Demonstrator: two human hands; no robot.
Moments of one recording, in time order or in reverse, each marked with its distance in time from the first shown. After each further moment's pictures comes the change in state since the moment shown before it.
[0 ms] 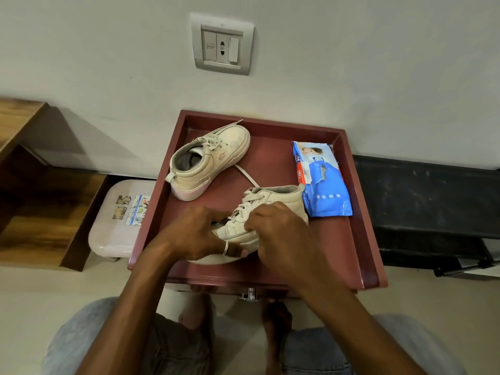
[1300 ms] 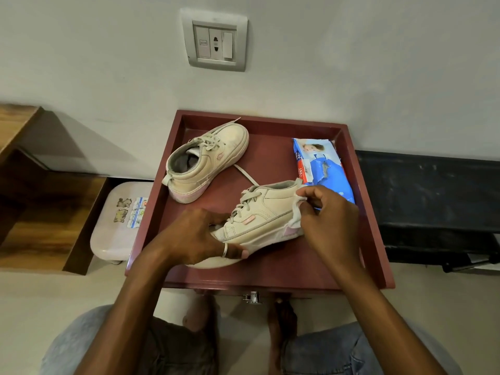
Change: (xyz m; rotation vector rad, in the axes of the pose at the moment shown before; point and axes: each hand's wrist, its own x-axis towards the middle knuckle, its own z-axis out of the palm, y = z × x) left_hand 0.001 0.005 -0.002 0.004 -0.007 -0.017; right_hand -0.004 0.052 -0.004 0.265 0.446 0.566
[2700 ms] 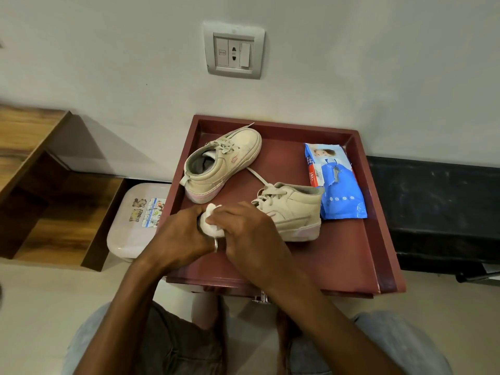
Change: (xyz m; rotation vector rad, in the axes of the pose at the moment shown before) left_hand -0.033 -0.019 -0.007 -0.147 0.274 -0.159; right_hand -0.043 -0.080 0.063 0.051 -0.353 -0.600
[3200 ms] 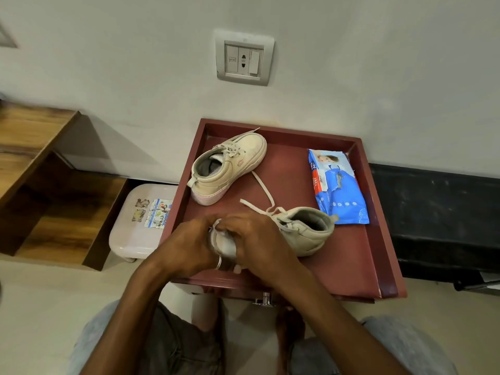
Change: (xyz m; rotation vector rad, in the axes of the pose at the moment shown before) left_hand -0.005 -0.006 0.001 0.085 -0.113 0.130; right_hand 0.002 0.012 0.011 0.078 -0.186 0.091
